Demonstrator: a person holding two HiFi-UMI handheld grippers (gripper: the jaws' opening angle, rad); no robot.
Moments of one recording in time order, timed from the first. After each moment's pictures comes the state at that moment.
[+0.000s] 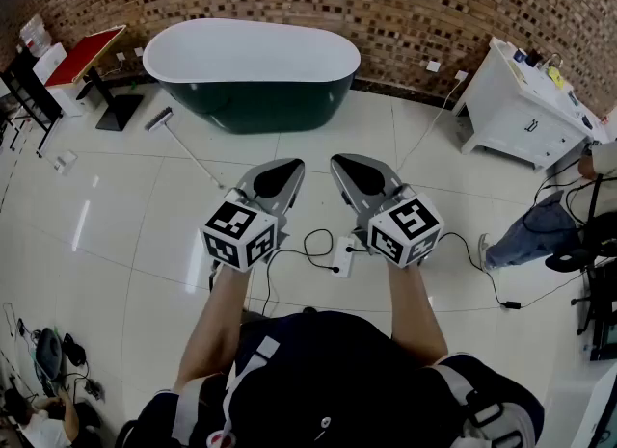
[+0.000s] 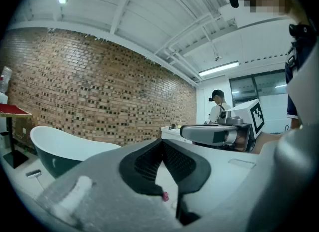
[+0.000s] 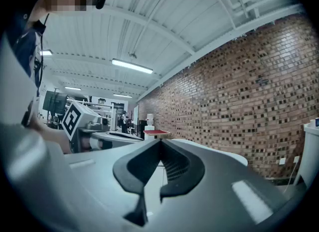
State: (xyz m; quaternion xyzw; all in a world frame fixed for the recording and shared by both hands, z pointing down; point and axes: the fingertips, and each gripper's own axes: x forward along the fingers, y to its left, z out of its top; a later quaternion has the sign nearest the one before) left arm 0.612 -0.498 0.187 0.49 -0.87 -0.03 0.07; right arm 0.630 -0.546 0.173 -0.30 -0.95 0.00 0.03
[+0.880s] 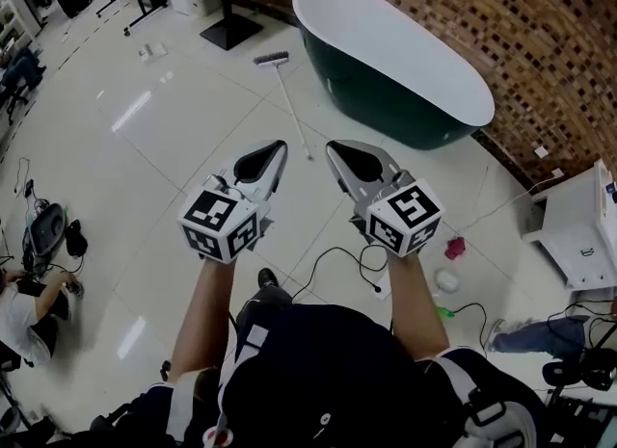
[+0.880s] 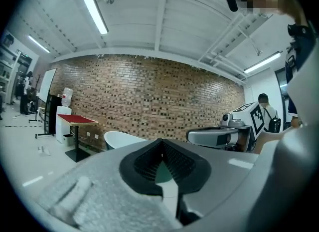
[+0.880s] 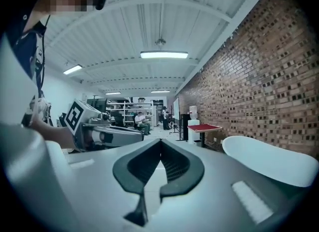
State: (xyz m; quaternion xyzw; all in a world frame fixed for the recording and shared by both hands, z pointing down) left arm 0.526 -0.137 0.188 0.25 -0.96 -0.05 0.06; right arm 0.519 -0.208 0.187 -0.52 -0.85 -0.01 0.05
